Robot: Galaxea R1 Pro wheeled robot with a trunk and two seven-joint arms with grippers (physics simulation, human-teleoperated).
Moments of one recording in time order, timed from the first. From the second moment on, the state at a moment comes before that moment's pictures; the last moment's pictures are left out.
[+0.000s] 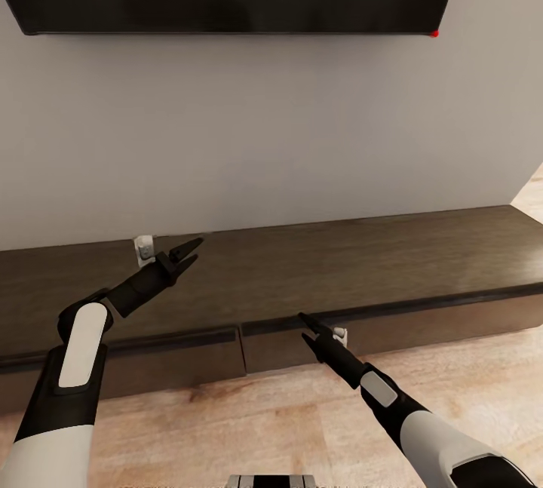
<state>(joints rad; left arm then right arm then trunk) -0.57 0.02 0.25 -1.48 0.91 0.88 -0.43 -0.73 0.00 0.23 -0.24 -1.17 0.32 0.87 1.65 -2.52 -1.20</state>
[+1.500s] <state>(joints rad) -0.57 0.03 0.25 -1.48 0.91 0.88 -0.43 -0.73 0.00 0.23 -0.24 -1.16 0.32 0.86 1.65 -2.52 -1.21</state>
